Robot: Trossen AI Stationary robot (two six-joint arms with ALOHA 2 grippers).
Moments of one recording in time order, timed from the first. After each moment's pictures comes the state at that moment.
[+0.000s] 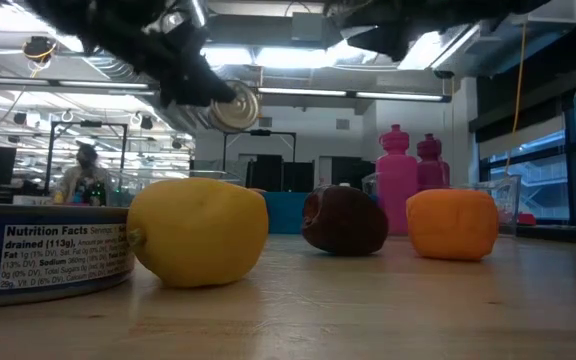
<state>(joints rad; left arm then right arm) 0.52 0.99 0.64 0.12 -0.06 -0.12 -0.29 1.12 0.86 0.10 -0.13 -0.06</state>
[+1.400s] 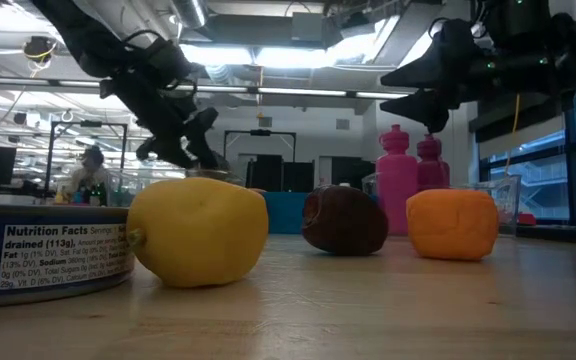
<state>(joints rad) 0.80 1.28 0.66 0.07 -0.10 -0.39 -0.26 1.02 0.30 0.63 -0.07 0.23</state>
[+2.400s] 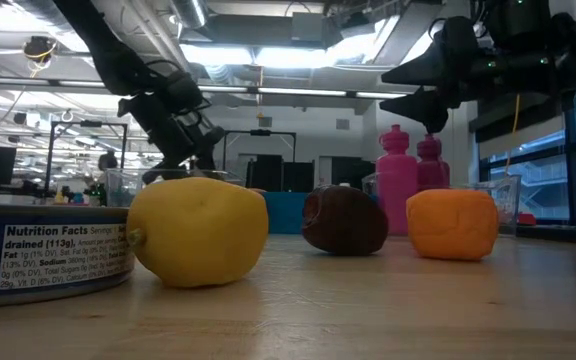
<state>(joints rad) 0.92 1.49 0.79 -0.02 0.15 -0.52 -0.26 1.02 0.30 0.63 -0.10 0.25</state>
